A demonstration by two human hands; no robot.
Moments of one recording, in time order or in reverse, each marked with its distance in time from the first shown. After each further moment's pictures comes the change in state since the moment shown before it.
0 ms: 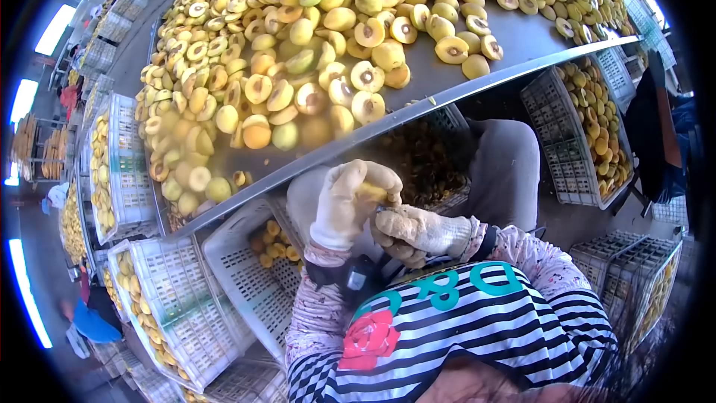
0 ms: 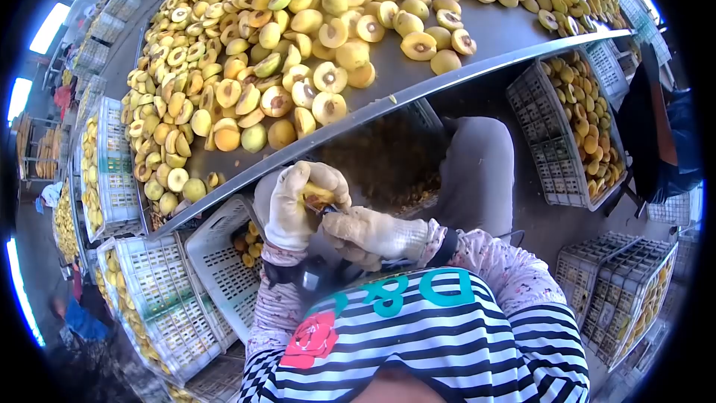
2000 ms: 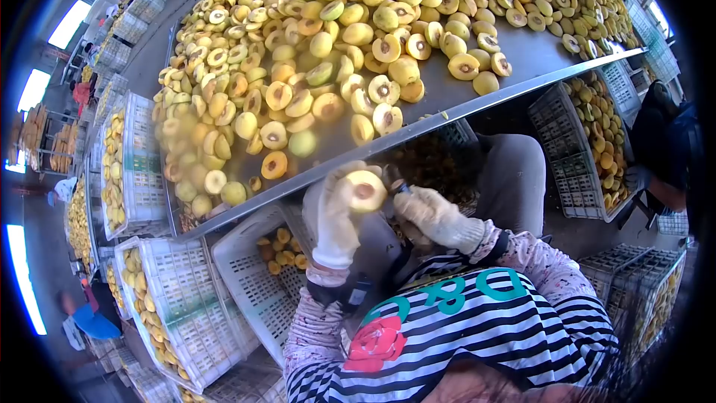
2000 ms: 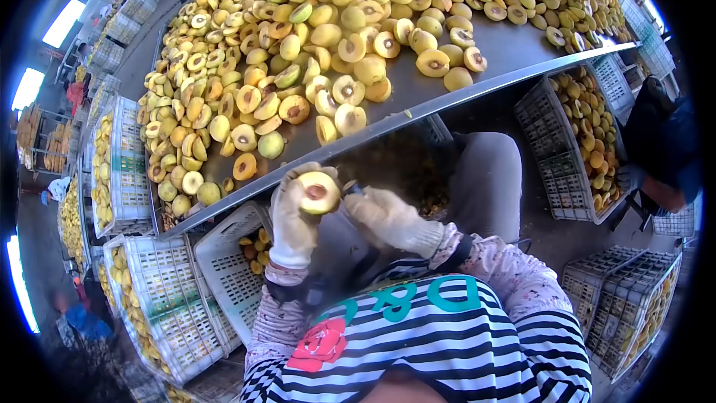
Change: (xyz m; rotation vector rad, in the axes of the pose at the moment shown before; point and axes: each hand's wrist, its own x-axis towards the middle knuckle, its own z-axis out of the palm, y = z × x) left_hand -0.018 -0.007 -0.022 0.114 0.294 0.223; right_hand 0.010 -0.010 -0.004 -0.269 0.425 -0.304
